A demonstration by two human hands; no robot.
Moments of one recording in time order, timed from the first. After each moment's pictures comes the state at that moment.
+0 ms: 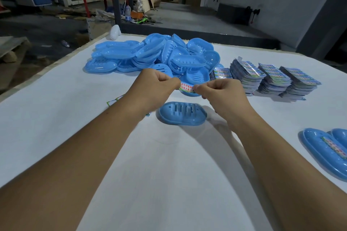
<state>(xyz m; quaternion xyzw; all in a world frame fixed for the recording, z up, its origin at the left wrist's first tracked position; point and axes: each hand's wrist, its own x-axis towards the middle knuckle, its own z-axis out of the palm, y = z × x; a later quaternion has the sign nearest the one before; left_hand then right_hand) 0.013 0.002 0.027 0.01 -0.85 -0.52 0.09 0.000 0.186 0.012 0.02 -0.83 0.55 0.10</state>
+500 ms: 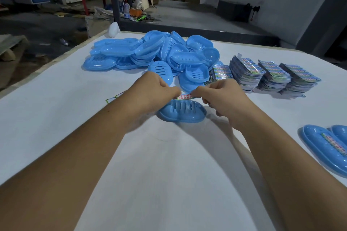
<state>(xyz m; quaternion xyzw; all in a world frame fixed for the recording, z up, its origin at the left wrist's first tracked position) 0.013 -0.002 0.014 0.02 -0.88 -0.48 0.03 0.002 0.190 0.013 -0.02 -0.85 0.52 0.01</state>
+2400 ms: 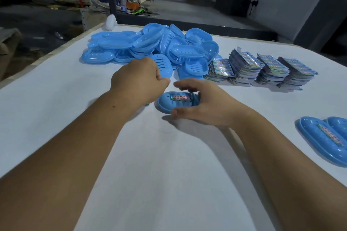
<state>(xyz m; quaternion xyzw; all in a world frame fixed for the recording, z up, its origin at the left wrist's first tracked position) 0.006 -0.014 0.024 0.03 -0.97 -0.16 0.17 0.018 0.180 0.002 0.20 -0.92 0.33 -0.01</state>
